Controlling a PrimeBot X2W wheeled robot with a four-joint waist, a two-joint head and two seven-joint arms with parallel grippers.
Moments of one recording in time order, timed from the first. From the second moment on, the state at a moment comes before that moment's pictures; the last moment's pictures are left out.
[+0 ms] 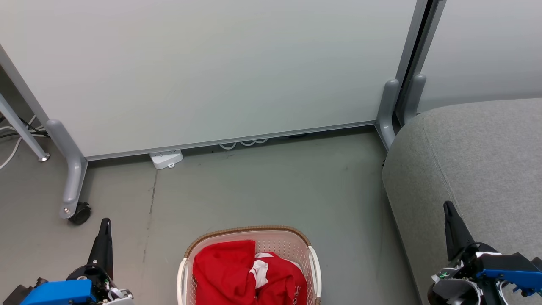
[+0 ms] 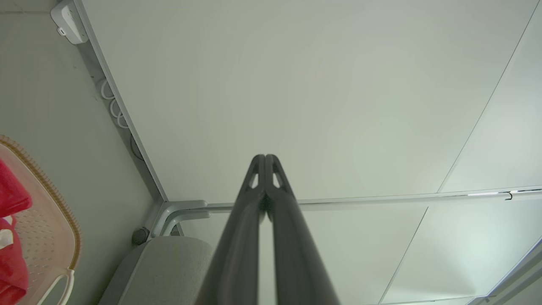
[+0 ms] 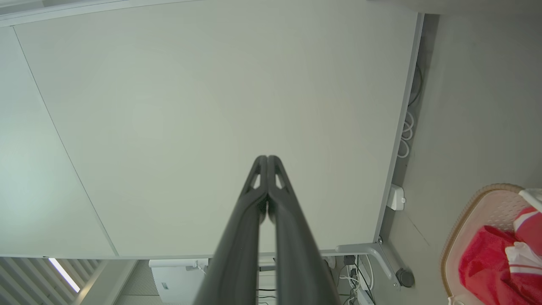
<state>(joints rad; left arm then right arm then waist) -0.10 0.05 0.11 0.24 -1.61 -0.13 0.11 -0.10 -0.05 -0.11 0.24 1.61 0.13 0.11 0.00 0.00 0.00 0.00</state>
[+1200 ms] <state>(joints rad) -0.06 0.03 0.05 0.24 -1.33 -0.10 0.02 -0.07 -0.05 -0.07 0.28 1.33 0.13 0.02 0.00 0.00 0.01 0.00</state>
